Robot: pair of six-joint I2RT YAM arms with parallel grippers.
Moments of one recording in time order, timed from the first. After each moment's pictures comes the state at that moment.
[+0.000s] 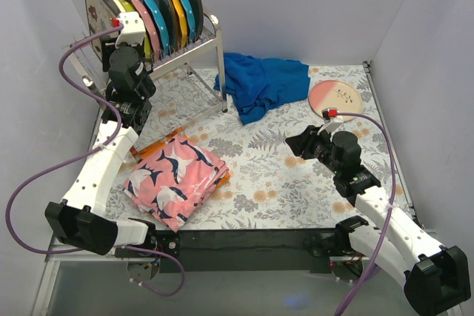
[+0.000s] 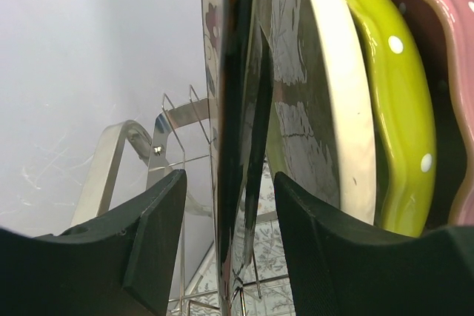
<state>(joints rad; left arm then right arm) -0.28 1.31 1.42 0.06 -0.78 0.38 0.42 0.82 0.48 0.09 -0.17 0.48</state>
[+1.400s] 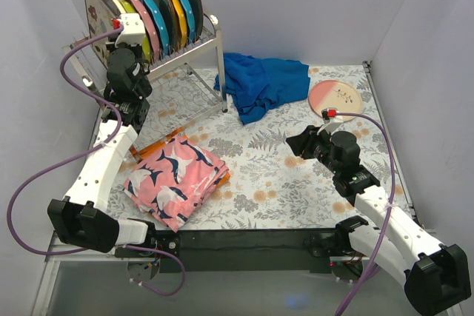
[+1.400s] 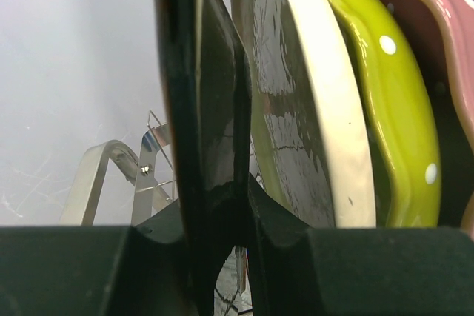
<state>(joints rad) -0.22 1.32 1.37 0.14 -0.66 0.42 0.43 0.83 0.48 0.09 -0.14 0.47</state>
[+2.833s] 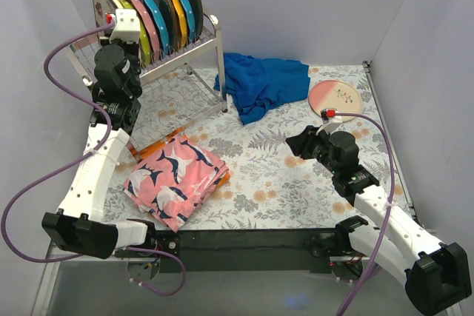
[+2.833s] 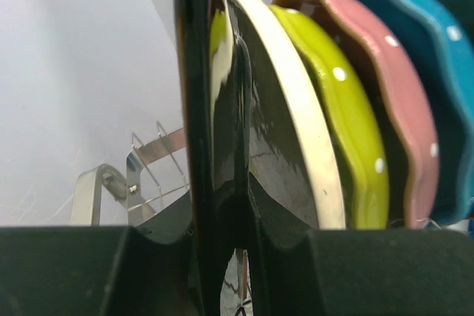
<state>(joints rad) -0.20 1.27 1.46 -0.02 -0.50 0.37 0.44 0.84 0.48 0.09 -0.12 0.47</state>
